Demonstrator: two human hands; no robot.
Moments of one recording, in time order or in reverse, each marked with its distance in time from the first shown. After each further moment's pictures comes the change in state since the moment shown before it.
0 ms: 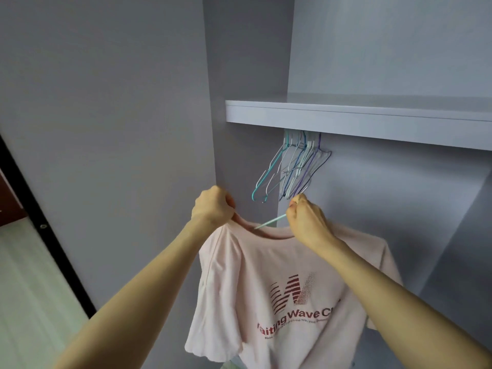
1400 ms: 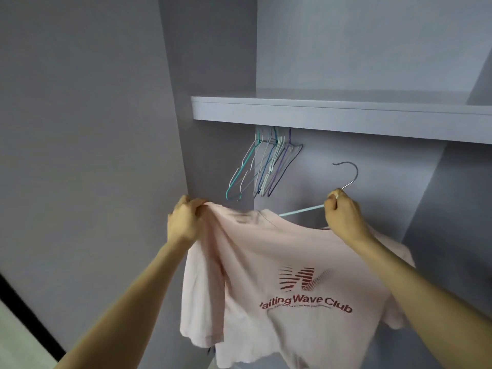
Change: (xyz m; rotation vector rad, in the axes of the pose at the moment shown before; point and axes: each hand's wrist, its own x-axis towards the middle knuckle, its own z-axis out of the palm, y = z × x) left_hand 0.030 -0.041 0.060 -0.099 0.161 0.183; right_hand -0.008 0.097 -0.050 0.078 0.231 0.267
